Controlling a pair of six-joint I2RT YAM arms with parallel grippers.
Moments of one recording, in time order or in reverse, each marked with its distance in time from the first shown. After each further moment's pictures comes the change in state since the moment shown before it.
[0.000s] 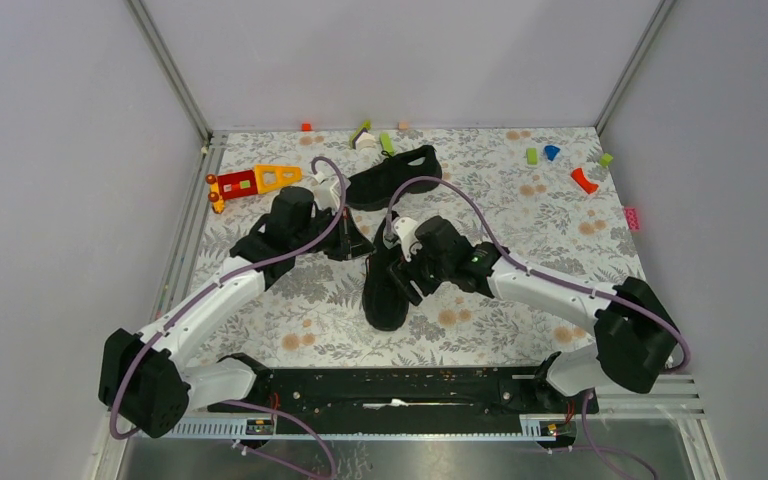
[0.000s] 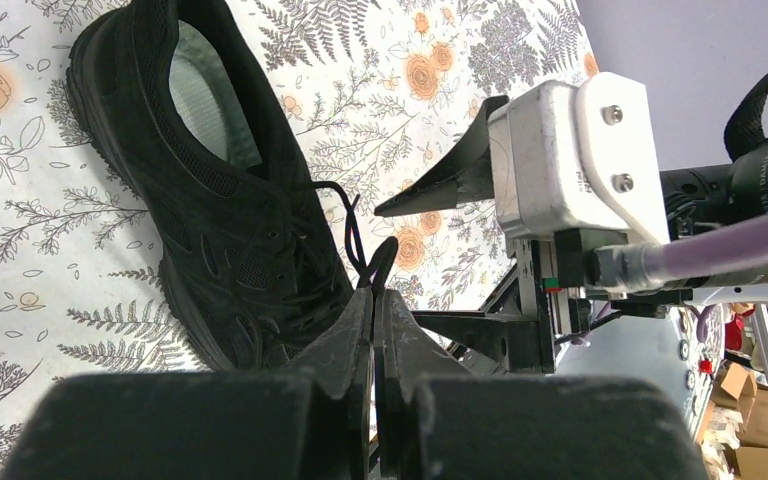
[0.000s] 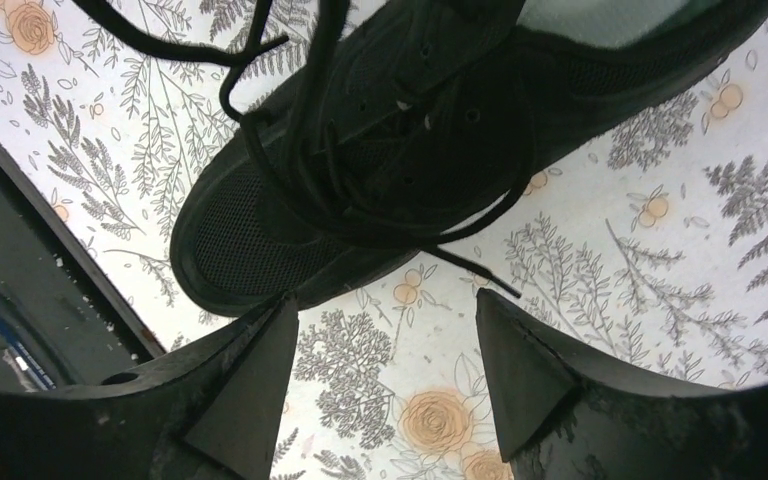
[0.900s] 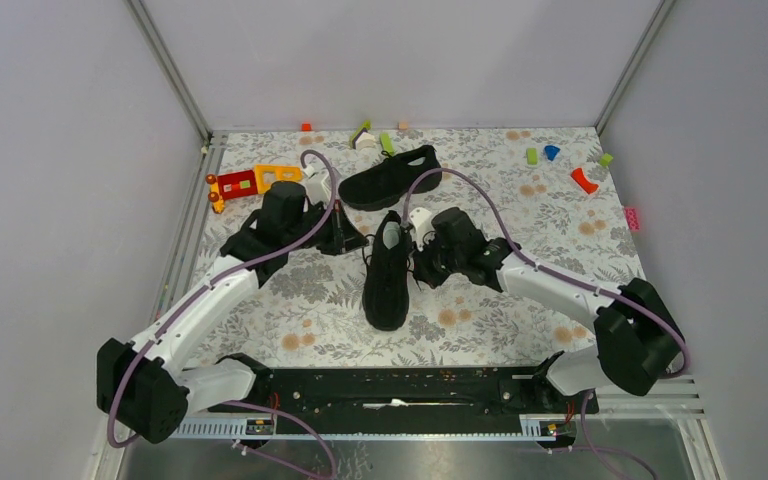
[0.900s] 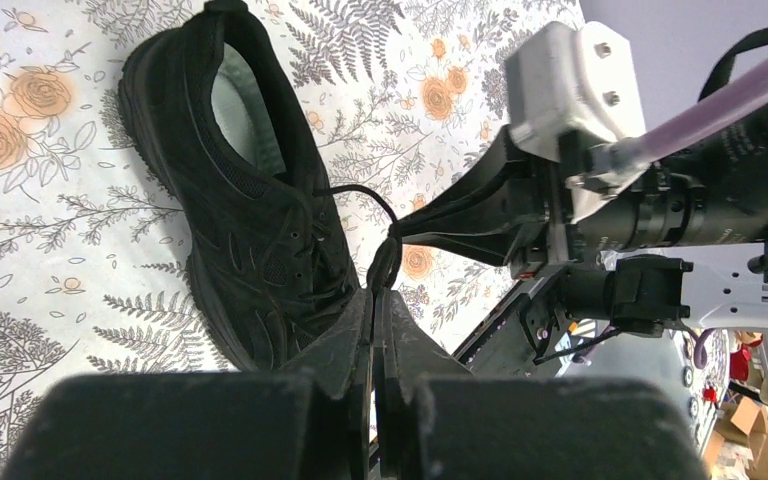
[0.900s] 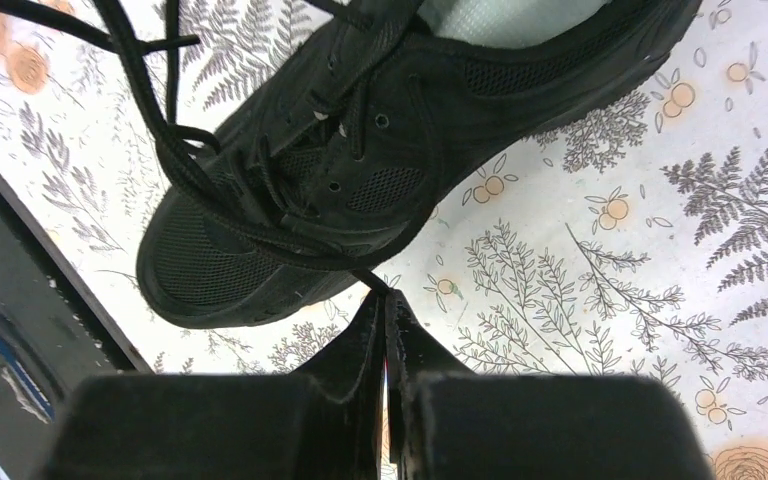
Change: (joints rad) left arm 0.024 -0.018 0.048 -0.076 -0.036 0.000; right arm -0.109 0.009 -0.045 0.082 -0.093 -0.029
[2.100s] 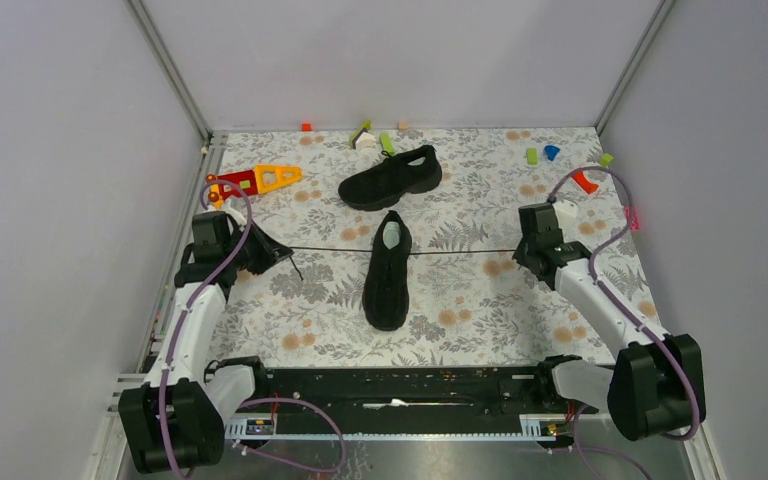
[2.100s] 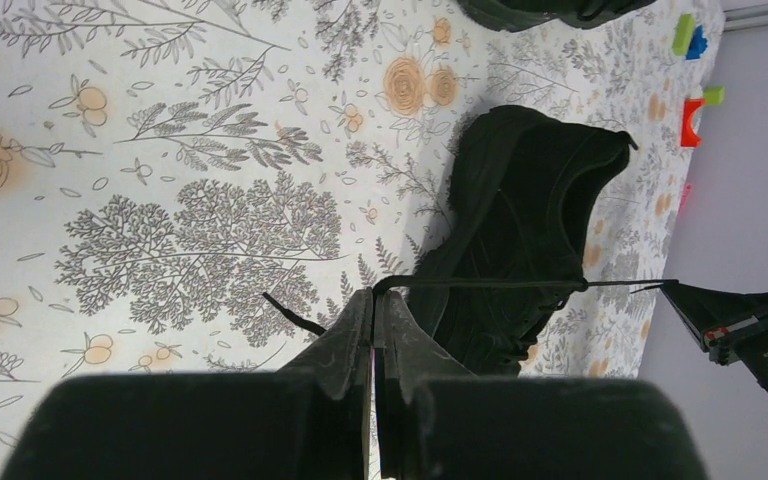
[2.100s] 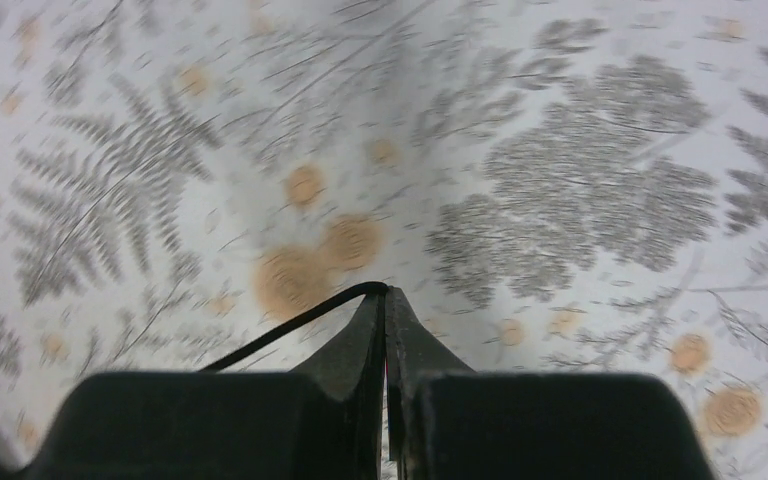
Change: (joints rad) left arm 0.592 -0.156 -0.253 -0.108 0.000 -0.098; right arm -0.475 -0.239 -0.133 -0.190 0.602 0.576
